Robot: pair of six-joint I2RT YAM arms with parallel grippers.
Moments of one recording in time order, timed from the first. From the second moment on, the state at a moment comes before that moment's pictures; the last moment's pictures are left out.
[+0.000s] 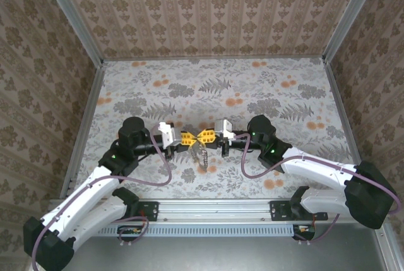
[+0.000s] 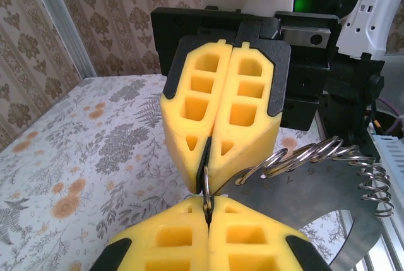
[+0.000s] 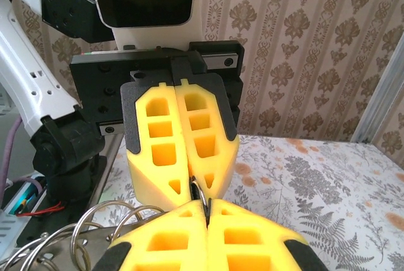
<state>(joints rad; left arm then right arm) -0.63 0.76 0.57 -0.05 0.81 0.33 0.78 1.19 0.61 0.57 -0.61 -0.19</state>
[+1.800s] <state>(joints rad) -0.72 0.79 0.67 -0.25 0.85 0.61 0.86 1.07 0.67 0.10 -0.53 -0.51</state>
